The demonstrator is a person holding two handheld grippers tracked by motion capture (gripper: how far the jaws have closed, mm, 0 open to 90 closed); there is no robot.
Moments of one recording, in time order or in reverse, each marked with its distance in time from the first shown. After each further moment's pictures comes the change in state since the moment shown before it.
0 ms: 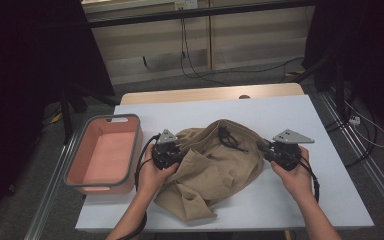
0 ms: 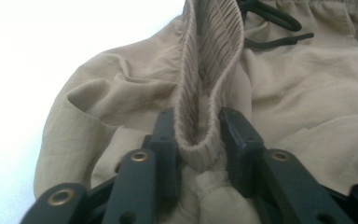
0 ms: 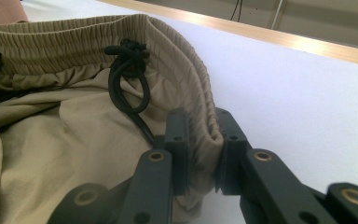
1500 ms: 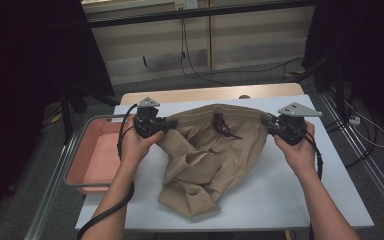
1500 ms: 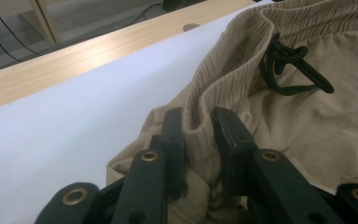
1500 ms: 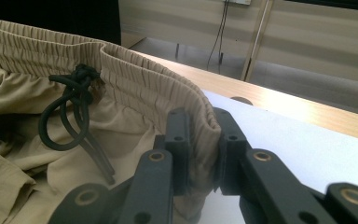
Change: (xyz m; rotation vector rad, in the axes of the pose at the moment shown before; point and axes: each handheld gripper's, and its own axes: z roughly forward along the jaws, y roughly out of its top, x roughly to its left) left arm 0.049 0.074 -0.044 -0.030 0.036 -0.058; right arm -0.022 0.064 -0.002 -0.084 -0.055 -0.007
